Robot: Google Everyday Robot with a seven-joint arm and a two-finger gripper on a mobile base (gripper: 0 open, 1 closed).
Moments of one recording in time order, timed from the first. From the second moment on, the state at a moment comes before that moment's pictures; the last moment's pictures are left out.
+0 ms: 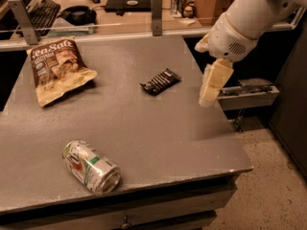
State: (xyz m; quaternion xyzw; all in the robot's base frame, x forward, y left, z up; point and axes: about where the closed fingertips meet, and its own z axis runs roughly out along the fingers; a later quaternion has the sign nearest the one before) arm 0.549 -0.123 0.918 -0.67 0.71 0.08 0.20
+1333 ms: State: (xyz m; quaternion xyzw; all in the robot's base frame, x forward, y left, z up) arm 0.637 -0.053 0.850 -0.69 0.68 0.13 0.23
